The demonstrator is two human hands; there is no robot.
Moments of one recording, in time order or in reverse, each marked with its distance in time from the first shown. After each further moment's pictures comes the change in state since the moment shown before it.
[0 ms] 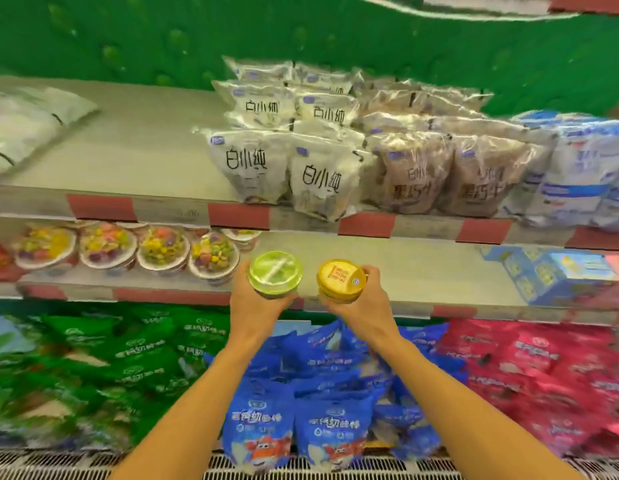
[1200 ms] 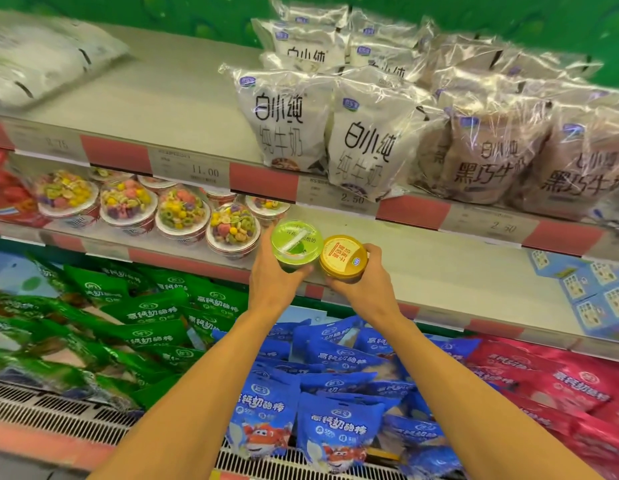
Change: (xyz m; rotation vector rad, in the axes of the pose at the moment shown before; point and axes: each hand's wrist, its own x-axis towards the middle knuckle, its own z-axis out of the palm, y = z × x) left_hand 0.036 -0.037 0.021 0.127 0.043 0.074; right_hand 0.049 0.014 0.035 -0.059 -0.113 -0.126
